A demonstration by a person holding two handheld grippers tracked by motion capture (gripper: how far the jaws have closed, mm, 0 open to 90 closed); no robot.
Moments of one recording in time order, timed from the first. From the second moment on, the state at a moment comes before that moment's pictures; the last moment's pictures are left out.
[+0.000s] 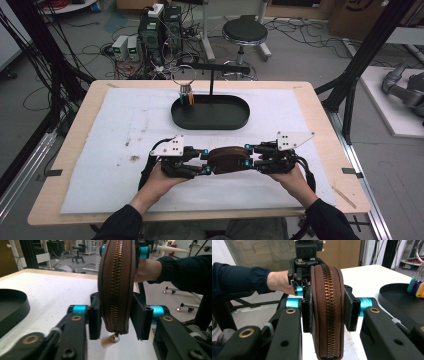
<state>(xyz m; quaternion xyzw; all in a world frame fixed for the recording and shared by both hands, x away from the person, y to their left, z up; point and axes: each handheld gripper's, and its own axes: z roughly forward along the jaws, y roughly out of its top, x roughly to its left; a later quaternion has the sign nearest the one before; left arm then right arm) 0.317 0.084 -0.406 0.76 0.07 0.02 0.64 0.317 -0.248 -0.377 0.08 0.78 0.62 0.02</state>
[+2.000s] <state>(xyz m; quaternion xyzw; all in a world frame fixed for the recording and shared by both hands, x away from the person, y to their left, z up) 0.300 0.132 -0.378 0.74 0.16 0.15 0.63 0.323 -0.251 -0.379 0.15 0.81 0.56 0.11</state>
